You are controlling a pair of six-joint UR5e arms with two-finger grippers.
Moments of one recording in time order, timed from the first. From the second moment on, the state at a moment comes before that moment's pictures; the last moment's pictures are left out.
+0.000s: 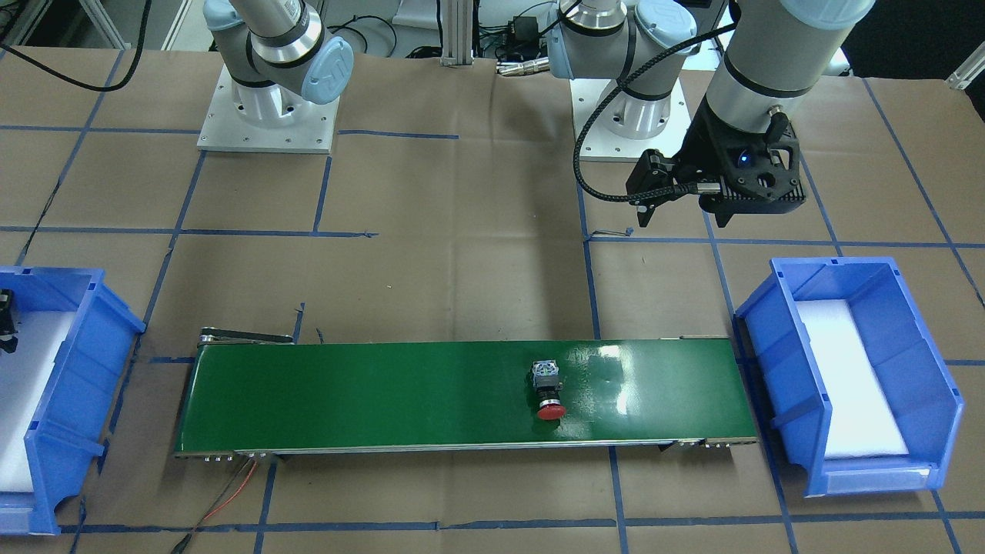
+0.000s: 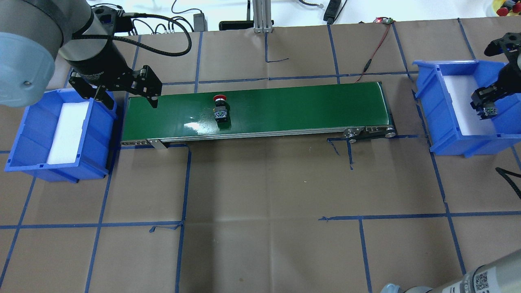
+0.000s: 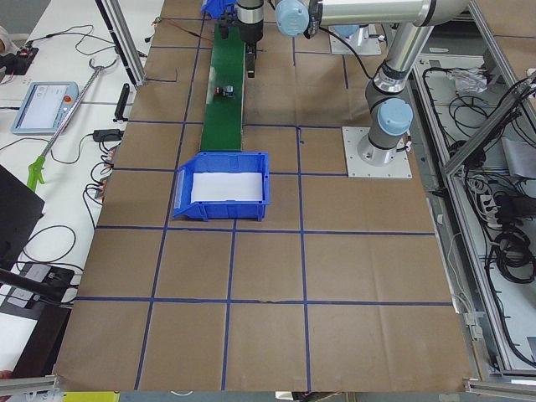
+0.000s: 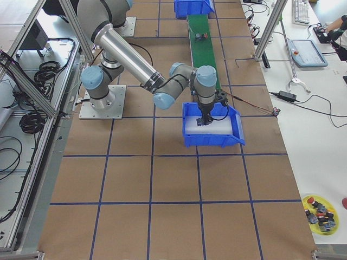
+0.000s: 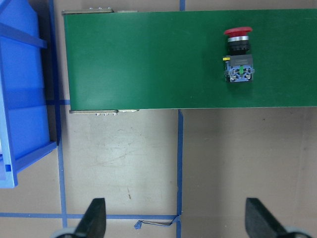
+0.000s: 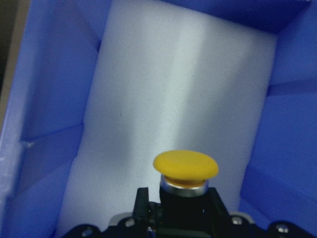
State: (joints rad) left arm -1.53 -1.58 -1.62 -1.51 1.59 0.04; right arm 1.00 -1.24 1.78 -2.25 -1.54 -0.82
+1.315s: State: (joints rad) left arm -1.53 -1.59 -1.61 -1.51 1.59 0.04; right arm 1.00 -1.20 1.81 -2.27 -1.54 -0.81
